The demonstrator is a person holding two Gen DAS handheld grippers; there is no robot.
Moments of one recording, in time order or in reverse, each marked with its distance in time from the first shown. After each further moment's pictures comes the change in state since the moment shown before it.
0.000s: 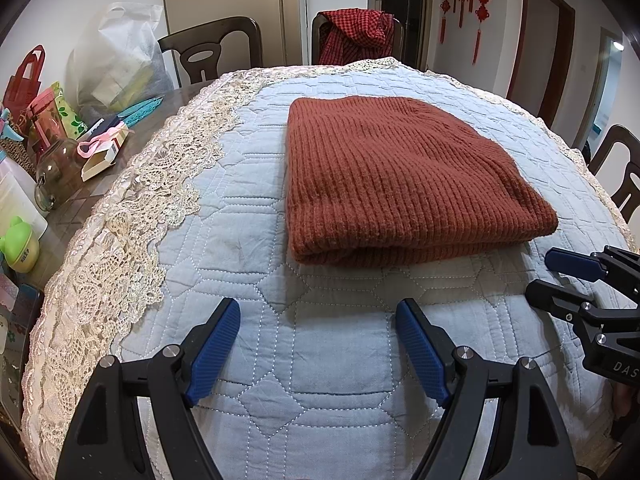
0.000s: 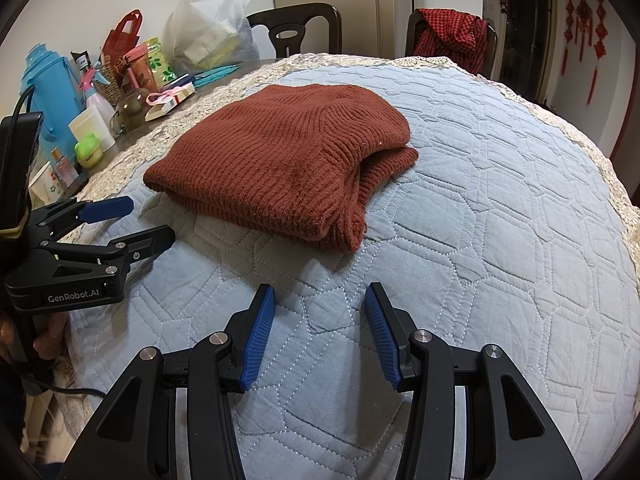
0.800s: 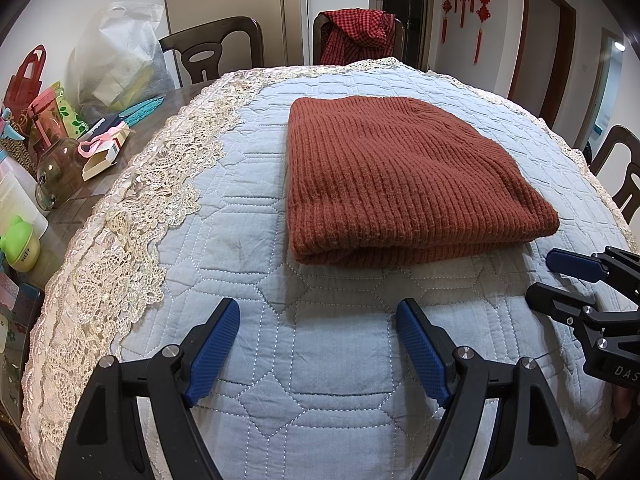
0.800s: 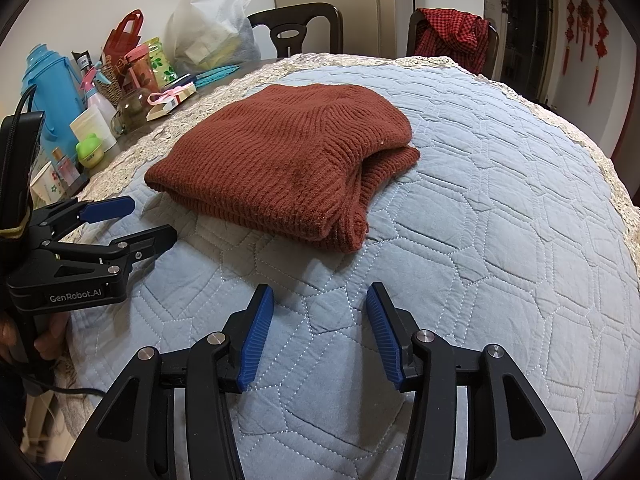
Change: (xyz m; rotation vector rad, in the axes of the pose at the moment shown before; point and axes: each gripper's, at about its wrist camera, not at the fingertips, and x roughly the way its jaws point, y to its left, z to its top) left arm 0.000 0.001 -0.001 0.001 0.000 0.001; right arm 0.000 0.003 0.000 0.001 0.000 0.004
